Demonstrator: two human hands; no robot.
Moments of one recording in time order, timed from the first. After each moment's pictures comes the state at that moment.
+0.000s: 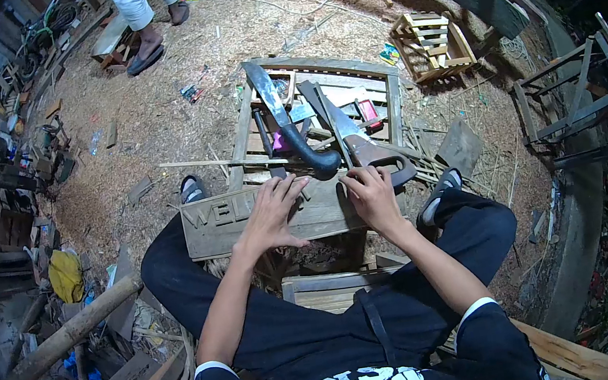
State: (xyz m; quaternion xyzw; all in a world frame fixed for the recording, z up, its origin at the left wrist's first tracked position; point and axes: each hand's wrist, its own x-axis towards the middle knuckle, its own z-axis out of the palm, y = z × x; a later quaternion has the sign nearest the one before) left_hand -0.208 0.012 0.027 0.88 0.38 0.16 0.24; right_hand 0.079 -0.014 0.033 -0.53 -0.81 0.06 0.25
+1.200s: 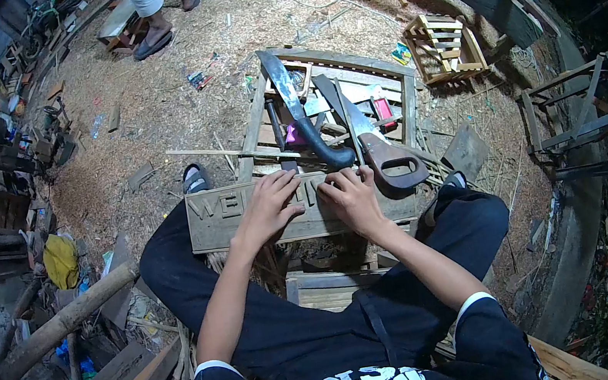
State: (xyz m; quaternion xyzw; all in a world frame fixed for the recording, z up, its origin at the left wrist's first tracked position) left_hand -0.226 0.018 0.023 0.84 0.43 0.22 0.25; right_hand 0.024 -0.005 0.017 -0.48 -0.85 0.03 0.22
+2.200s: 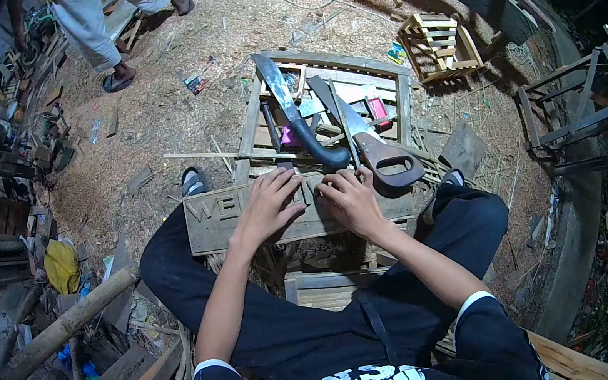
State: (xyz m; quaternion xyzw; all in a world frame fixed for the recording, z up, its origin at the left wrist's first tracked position) left_hand -0.222 0.020 0.026 0.86 0.41 0.22 0.22; right_hand 0.029 -0.011 0.029 -0.48 -0.84 0.05 0.23
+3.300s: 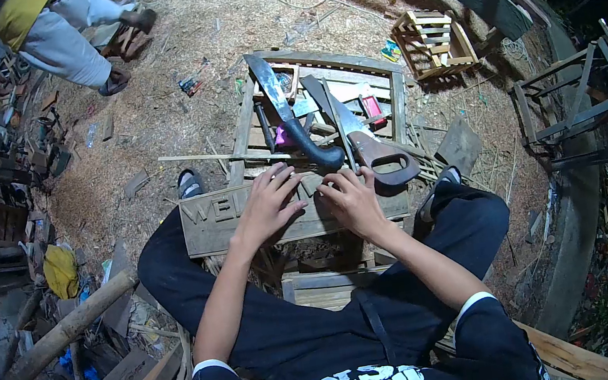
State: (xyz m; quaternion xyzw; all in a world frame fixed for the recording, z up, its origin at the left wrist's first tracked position) left_hand -0.211 0.022 0.022 0.86 0.41 0.23 0.21; right_hand 0.040 -0.017 0.032 -0.49 -0.84 0.07 0.21
